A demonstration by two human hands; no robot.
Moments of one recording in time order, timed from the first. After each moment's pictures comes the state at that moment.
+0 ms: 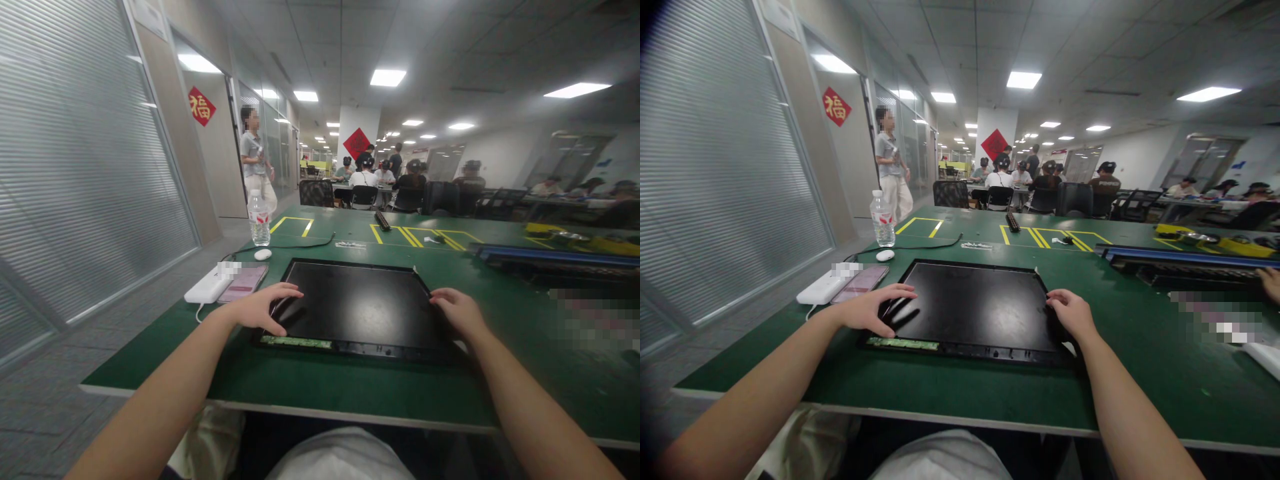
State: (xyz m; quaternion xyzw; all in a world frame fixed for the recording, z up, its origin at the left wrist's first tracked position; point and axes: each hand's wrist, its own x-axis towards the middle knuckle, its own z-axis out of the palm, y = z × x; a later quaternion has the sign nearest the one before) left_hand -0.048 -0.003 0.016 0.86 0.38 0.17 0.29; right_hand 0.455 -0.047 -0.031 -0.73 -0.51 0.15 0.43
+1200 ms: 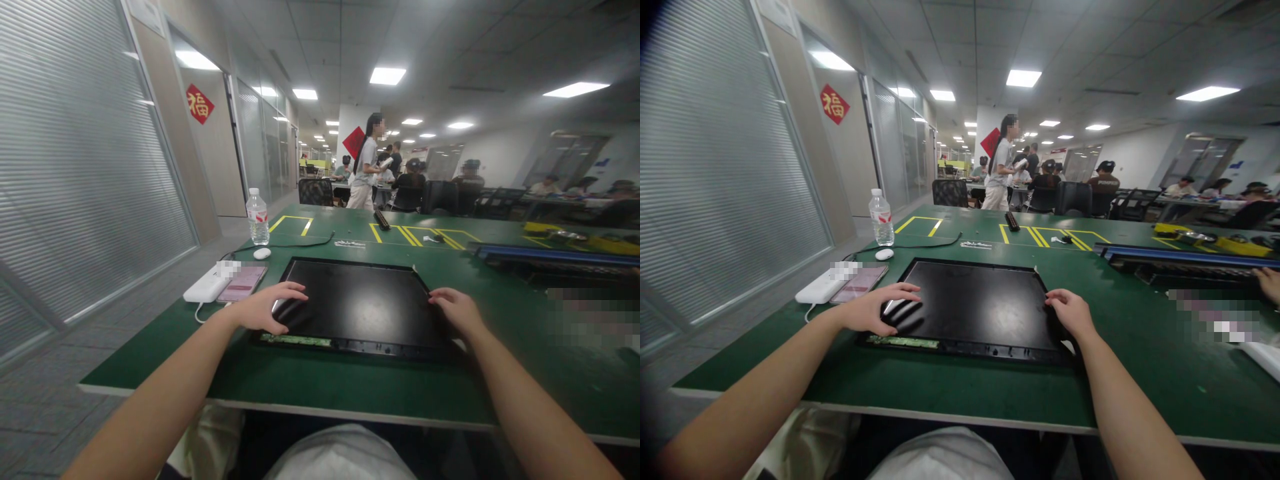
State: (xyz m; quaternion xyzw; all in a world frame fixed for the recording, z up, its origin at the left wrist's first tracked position) left_hand -0.036 -0.010 0.018 0.91 0.31 0.15 0.22; right_hand 0.457 -0.044 -0.034 -0.73 -0.50 0.15 0.43
